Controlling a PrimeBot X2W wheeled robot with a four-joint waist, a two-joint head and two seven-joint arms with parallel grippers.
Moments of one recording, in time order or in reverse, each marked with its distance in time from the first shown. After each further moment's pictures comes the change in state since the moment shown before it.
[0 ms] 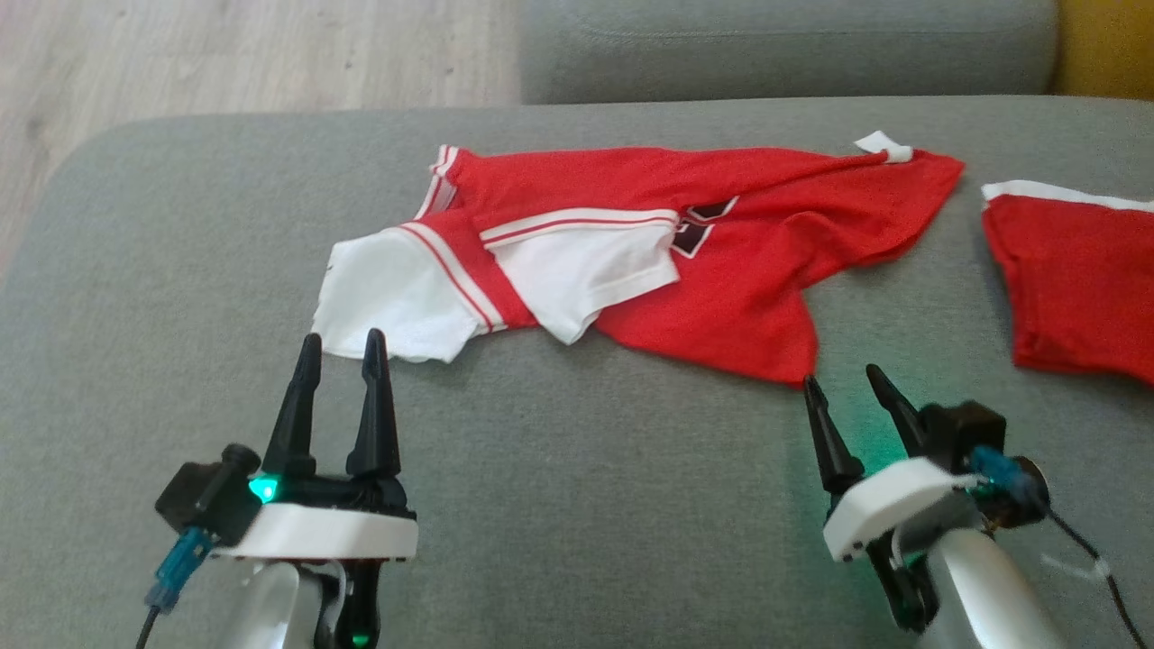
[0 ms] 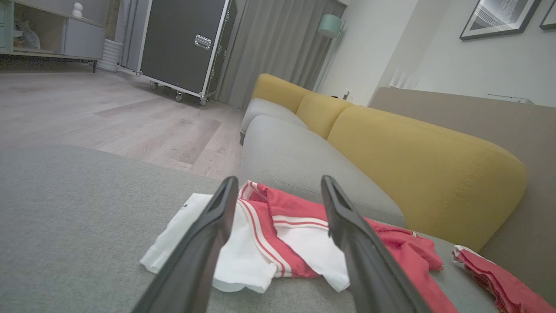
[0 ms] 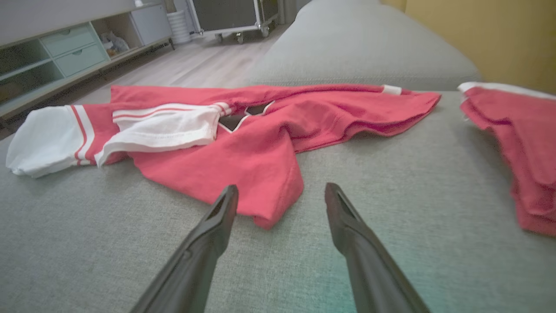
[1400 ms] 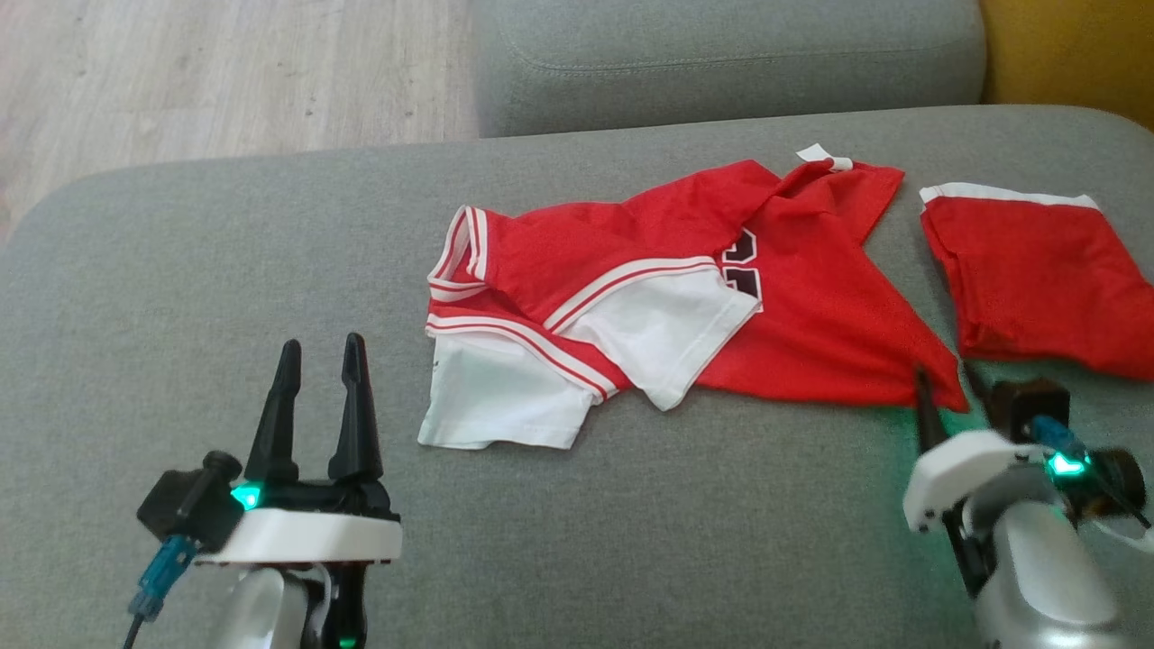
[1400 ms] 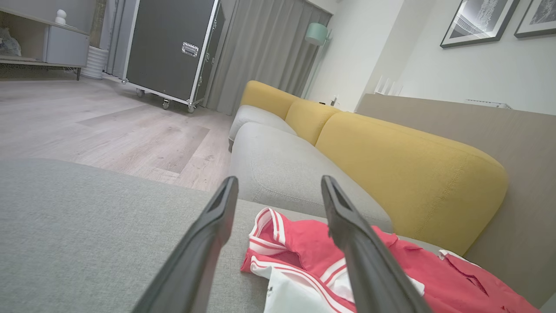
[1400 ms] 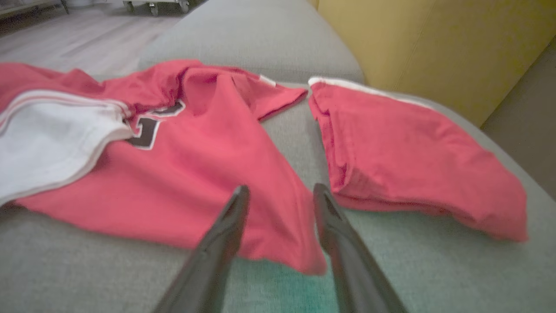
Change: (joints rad) left arm 0.008 0.001 0.033 0.006 -0.001 0.000 0.000; right arm -0.149 -0.008 -0.309 0.269 -0.305 0.000 -0.005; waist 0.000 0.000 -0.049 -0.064
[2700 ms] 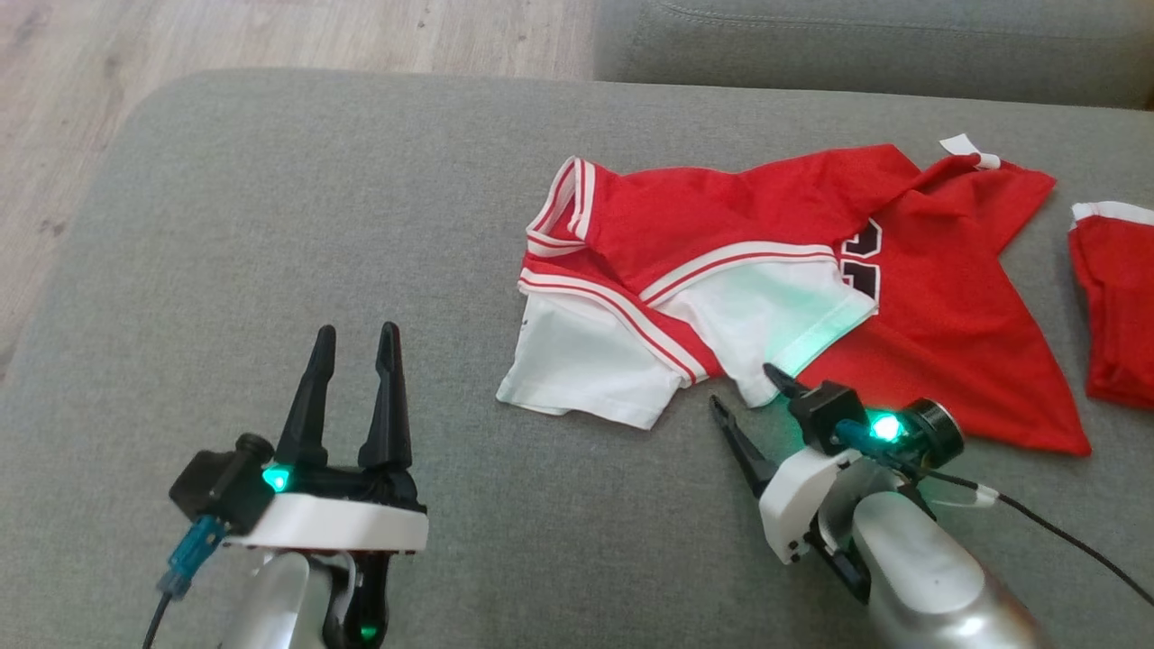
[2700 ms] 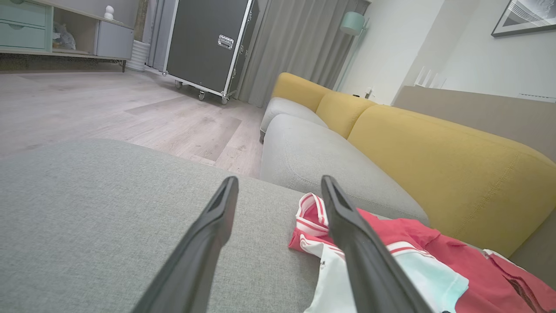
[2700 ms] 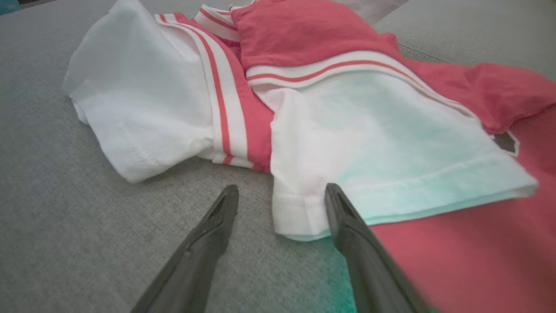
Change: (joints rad) left arm -0.034 -0.001 -0.059 0.017 -0.001 0.000 0.000; right arm -0.073 -0.017 0.590 0.044 0.166 0.000 -0.026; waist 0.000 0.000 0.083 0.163
